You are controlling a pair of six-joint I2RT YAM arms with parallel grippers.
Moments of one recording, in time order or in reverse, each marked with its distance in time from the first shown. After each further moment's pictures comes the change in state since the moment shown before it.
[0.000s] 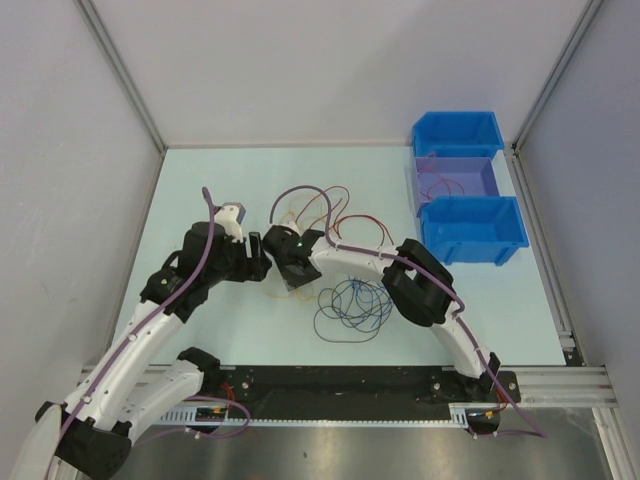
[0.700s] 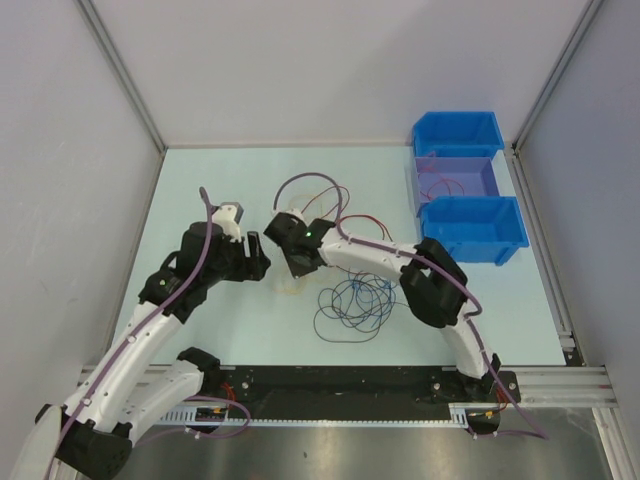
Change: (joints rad) left arm 0.008 -0.006 0.000 0.000 0.001 0.000; right arm -0.011 -0.051 0.005 -0.030 0.019 -0.005
